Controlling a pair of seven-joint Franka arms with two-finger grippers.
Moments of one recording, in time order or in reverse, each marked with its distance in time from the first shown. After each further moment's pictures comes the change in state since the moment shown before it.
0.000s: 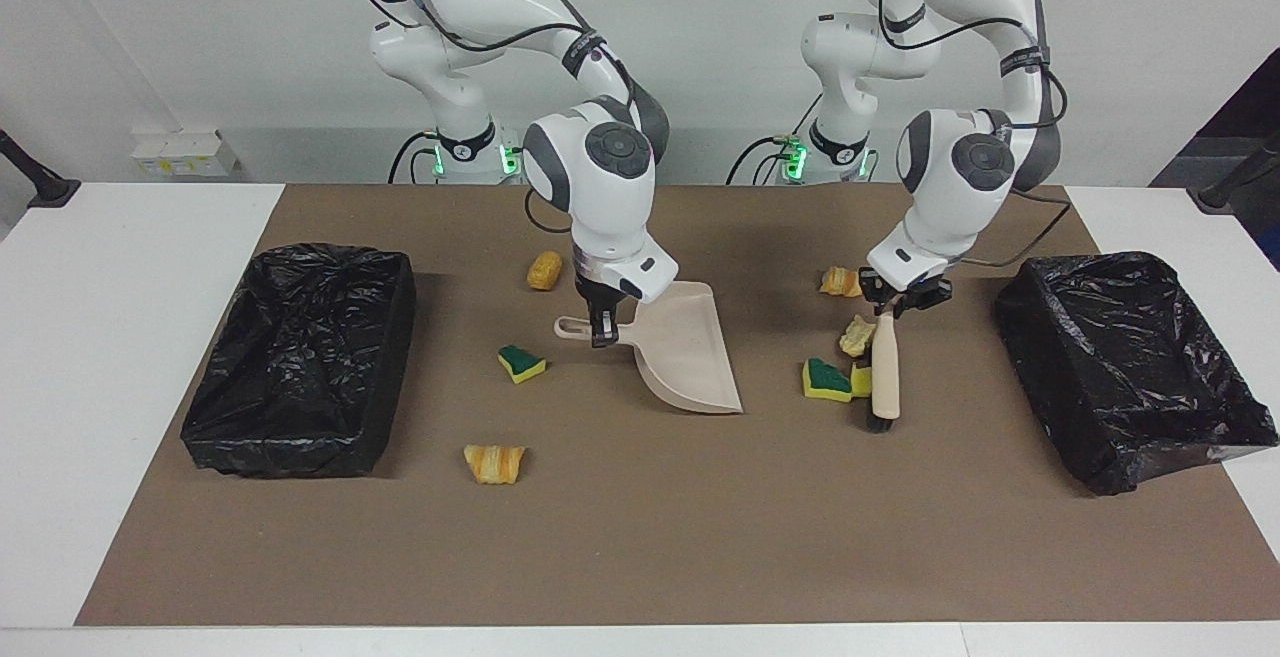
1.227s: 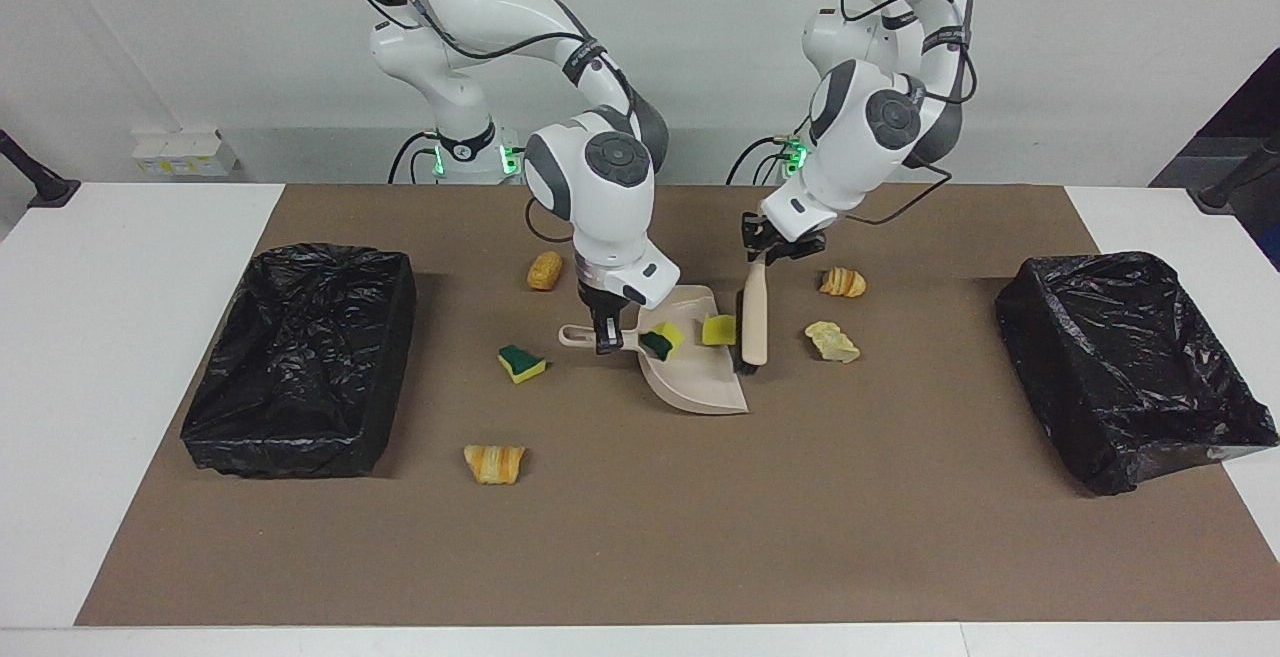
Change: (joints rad) left arm -0.092 -0.116 -0.024 0.018 -0.218 -0.213 -0.188; right arm -0.004 0.012 0.007 -0.011 0.003 0.037 -0.013
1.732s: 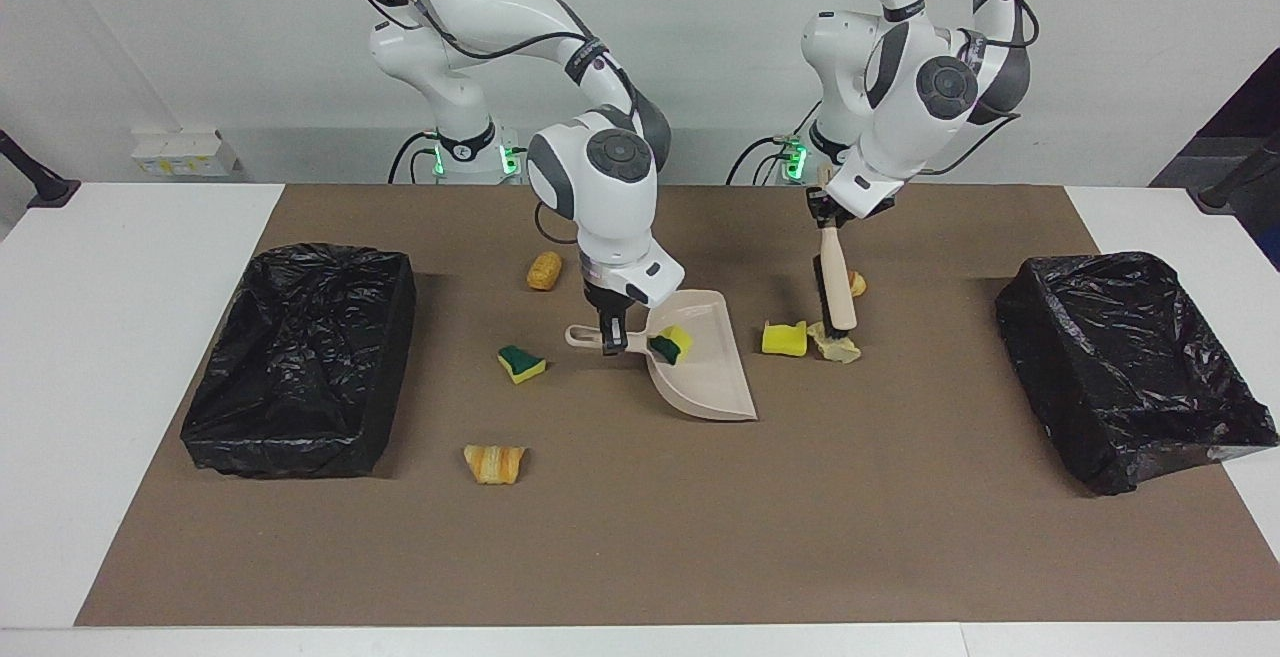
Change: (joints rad) left arm 0.096 -0.153 0.000 -0.130 0.134 -0.139 -0.098; right arm 0.013 0.002 0.002 -0.004 0.010 0.060 0.072
